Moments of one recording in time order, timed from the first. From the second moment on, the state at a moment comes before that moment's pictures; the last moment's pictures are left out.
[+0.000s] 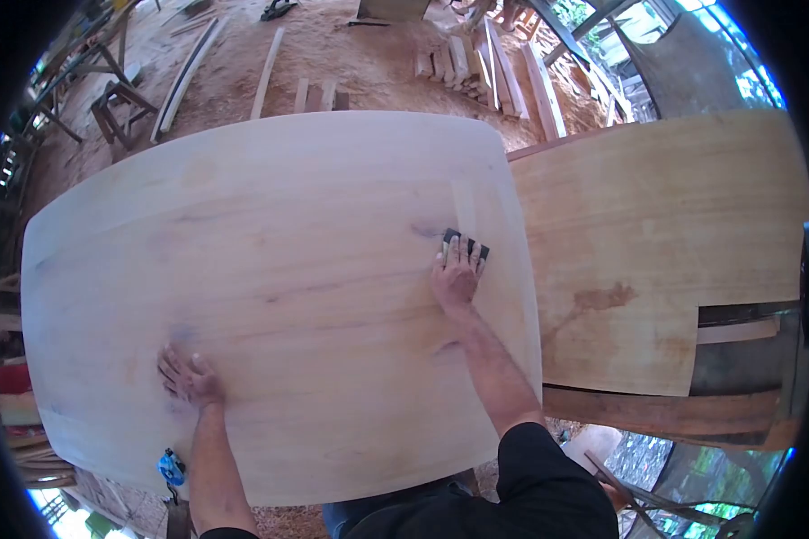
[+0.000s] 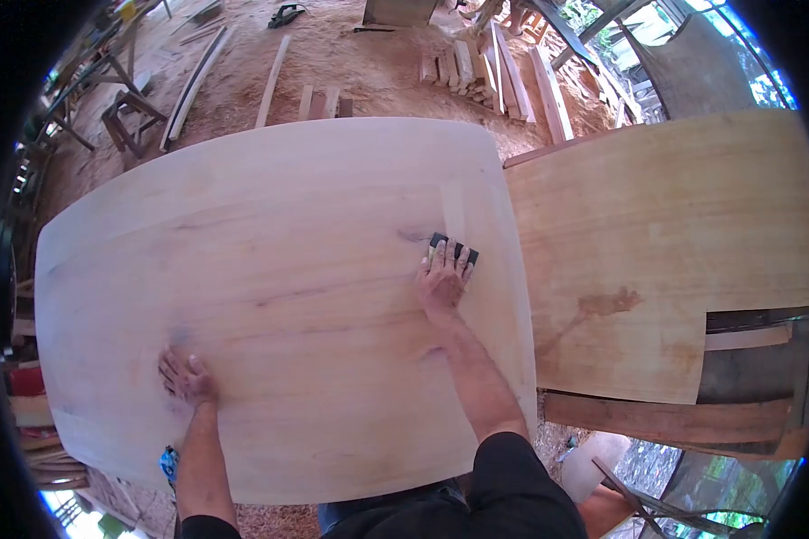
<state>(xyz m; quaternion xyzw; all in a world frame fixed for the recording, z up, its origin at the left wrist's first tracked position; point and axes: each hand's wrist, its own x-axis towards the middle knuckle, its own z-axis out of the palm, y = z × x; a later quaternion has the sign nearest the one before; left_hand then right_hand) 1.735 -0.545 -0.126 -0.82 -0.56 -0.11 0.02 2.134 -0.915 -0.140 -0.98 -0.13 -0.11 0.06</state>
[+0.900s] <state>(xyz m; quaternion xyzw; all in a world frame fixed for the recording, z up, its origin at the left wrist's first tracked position) 1.740 -0.550 -0.111 -0.82 -0.56 -0.10 0.00 1.972 -0.522 -0.128 -0.78 -0.59 0.08 0.18</state>
